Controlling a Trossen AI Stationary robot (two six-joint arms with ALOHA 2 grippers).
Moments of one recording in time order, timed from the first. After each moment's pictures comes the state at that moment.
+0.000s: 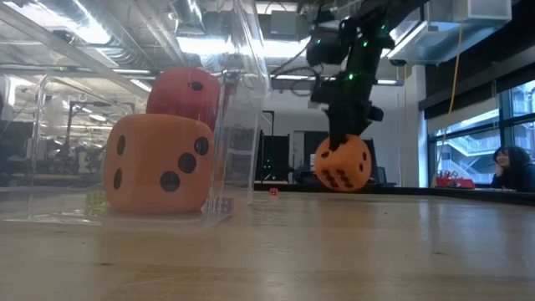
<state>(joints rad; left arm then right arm) -0.33 0.94 1.17 -0.50 -0.68 -0.57 -0.34 1.69 1.24 -0.81 0.14 0.38</state>
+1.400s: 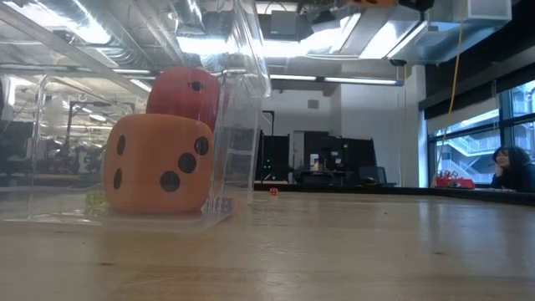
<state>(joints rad) -0.19 1.39 1.17 0.25 -0.49 0.08 -0.03 1.00 1.25 -0.72 -0.18 0.65</state>
